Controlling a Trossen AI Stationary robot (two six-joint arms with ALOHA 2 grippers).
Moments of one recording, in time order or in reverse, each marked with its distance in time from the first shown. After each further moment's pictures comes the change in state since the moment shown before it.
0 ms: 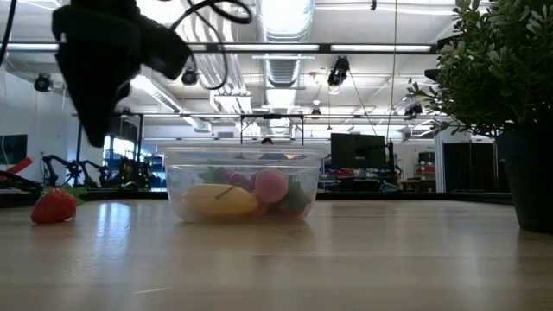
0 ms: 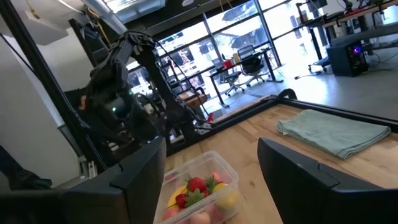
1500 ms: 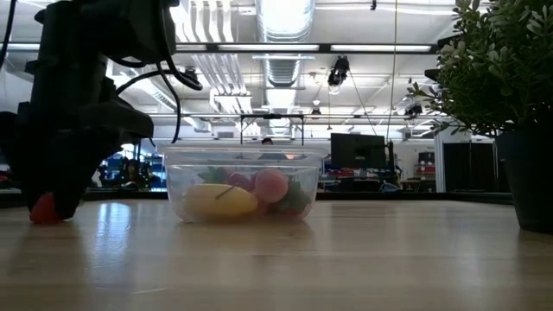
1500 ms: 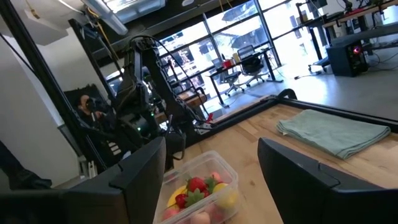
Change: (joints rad) left arm -0.001 -0.051 -0.363 0.372 0.163 -0.716; right arm 0.000 0.000 0.000 0.000 0.000 0.000
